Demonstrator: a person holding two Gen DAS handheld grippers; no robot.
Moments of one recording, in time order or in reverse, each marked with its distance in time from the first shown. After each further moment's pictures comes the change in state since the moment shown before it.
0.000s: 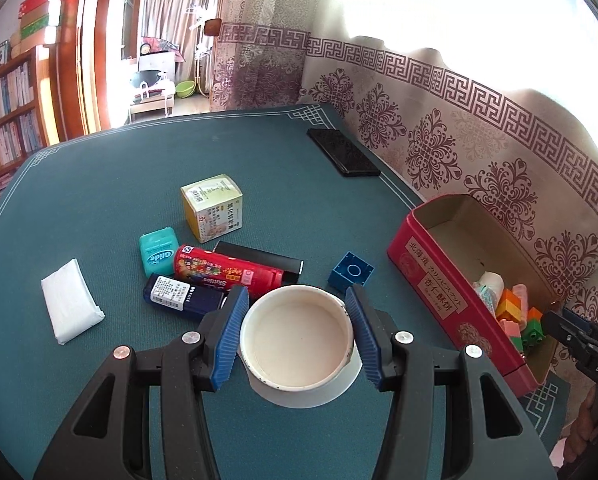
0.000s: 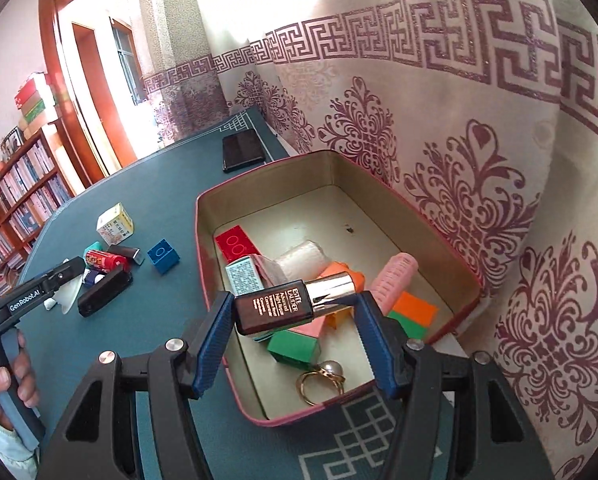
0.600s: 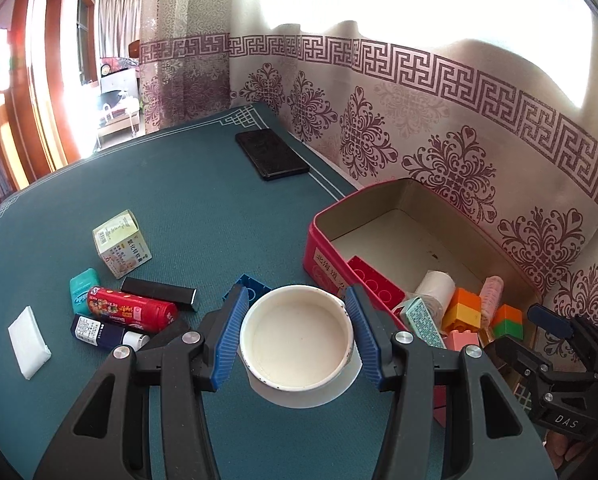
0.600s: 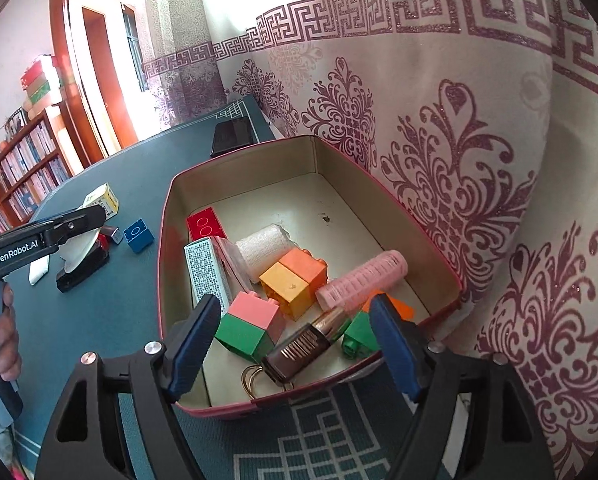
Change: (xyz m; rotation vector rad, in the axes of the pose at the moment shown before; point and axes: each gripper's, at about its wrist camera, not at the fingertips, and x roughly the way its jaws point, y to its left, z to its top) left arm 0.019 -0.095 0.020 0.153 0.027 -0.041; right arm 0.011 -0.027 -0.009 -0.066 0.003 0.006
